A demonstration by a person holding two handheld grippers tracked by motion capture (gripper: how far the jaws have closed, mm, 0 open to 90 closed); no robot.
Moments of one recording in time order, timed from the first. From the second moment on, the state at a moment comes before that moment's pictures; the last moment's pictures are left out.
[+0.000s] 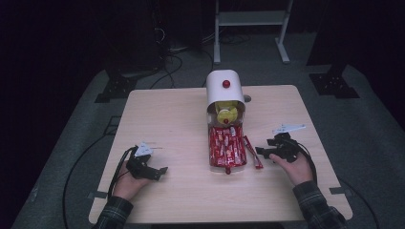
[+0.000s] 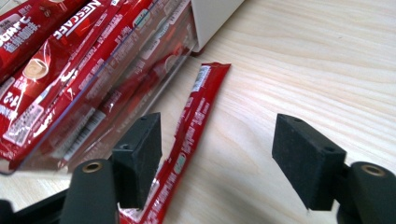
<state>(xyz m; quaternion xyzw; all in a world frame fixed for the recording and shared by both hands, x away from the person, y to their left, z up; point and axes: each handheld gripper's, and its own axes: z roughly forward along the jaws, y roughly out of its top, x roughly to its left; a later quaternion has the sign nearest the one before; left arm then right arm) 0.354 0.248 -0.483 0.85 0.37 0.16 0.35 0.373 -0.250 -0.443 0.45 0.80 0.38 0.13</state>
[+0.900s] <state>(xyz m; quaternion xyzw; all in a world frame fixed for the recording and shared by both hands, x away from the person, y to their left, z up) 0.354 0.248 -0.484 0.84 0.37 0.16 0.35 0.373 -0.301 -0.462 0.50 0.78 0.33 0.18</state>
